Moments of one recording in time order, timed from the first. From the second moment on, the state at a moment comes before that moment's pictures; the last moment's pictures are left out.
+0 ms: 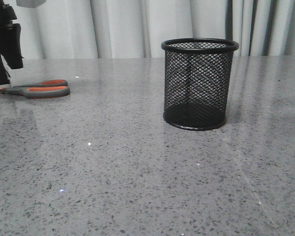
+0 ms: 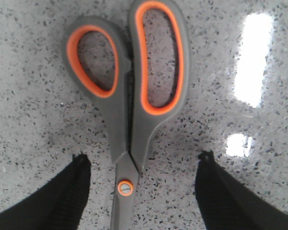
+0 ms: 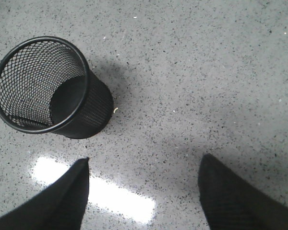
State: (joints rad) left arm -0.13 1.87 -1.67 -0.12 1.24 1.40; right arm 0.12 1.13 -1.19 0.25 1.08 -0.22
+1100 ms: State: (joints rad) left arm -0.13 1.93 -1.70 -0.14 1.23 1.43; right arm 0.12 1.13 -1.19 0.25 1.07 -0.22
